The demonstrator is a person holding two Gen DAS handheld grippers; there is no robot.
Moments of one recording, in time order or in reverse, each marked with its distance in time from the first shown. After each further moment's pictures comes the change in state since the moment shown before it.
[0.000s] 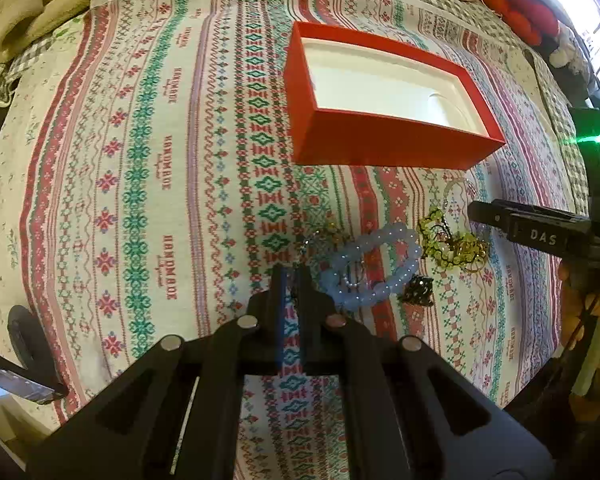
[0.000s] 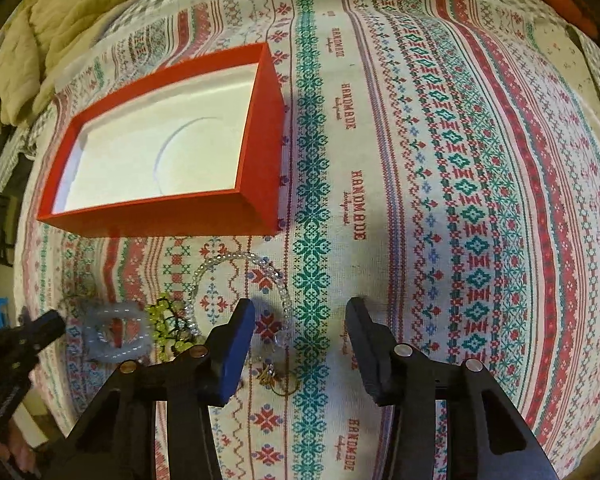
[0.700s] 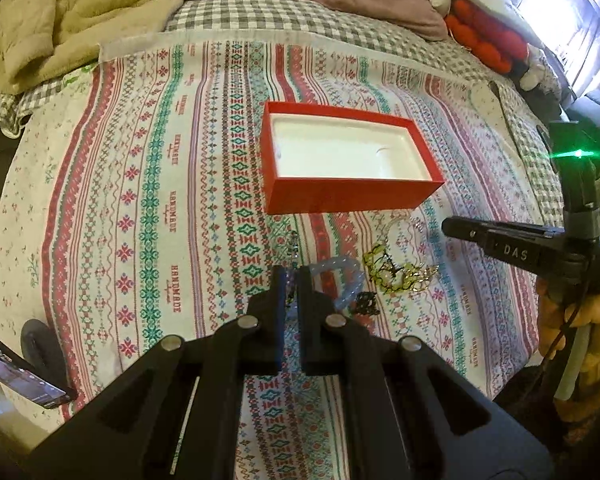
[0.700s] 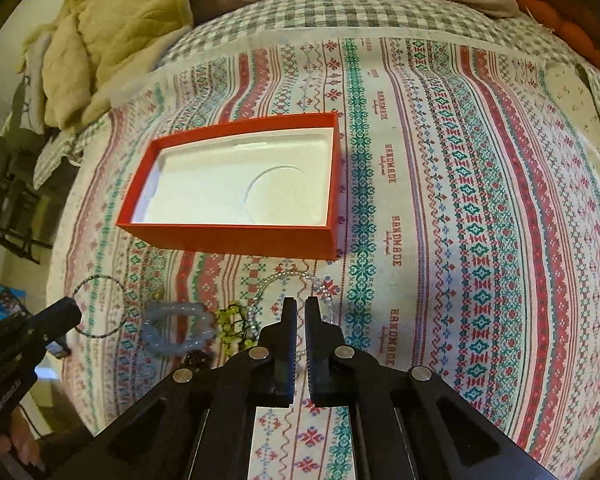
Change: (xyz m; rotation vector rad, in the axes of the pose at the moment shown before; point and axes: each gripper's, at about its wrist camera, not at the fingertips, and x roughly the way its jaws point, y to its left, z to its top) left arm -0.065 0.000 -0.006 0.023 -0.166 -0.055; right arm -0.046 0.017 -0.010 -0.038 -0.102 0.115
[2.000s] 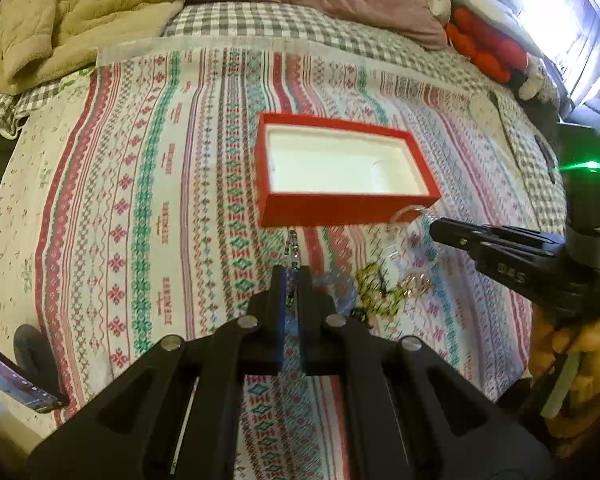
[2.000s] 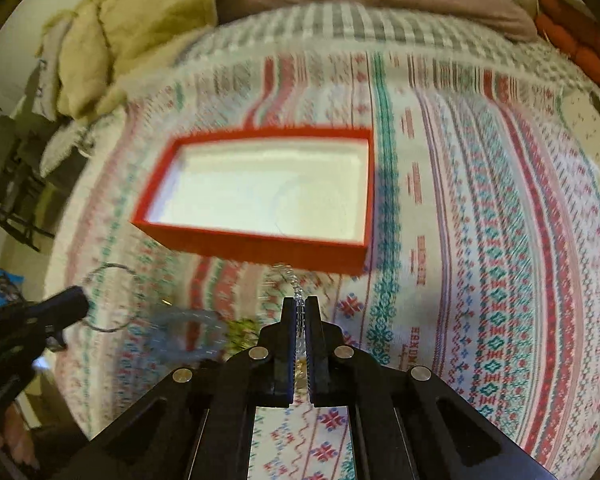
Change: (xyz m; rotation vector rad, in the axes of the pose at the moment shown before) left arm 0.002 -0.004 0.007 -0.020 -0.035 -0.018; right arm -0.011 0.023 0.000 -0.087 -0.098 0.023
